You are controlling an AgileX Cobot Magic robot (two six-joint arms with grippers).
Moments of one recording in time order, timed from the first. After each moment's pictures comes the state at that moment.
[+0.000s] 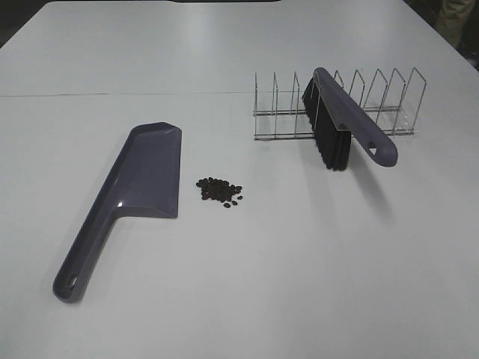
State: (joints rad) left arm 0.03 -0.01 -0.52 0.03 1.08 -0.04; right arm 0.09 -0.01 -0.45 0.00 1.11 -0.01
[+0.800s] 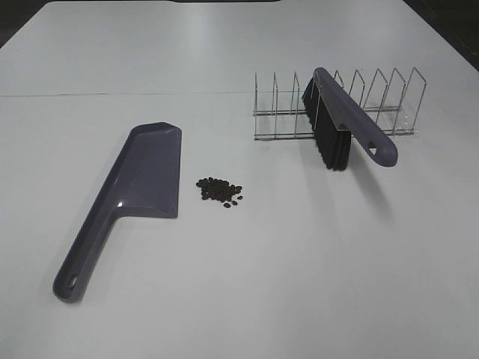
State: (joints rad) left arm 0.03 -0.01 -0.52 0.00 1.08 0.02; right arm 0.09 -0.01 -0.45 0.00 1.11 -0.01
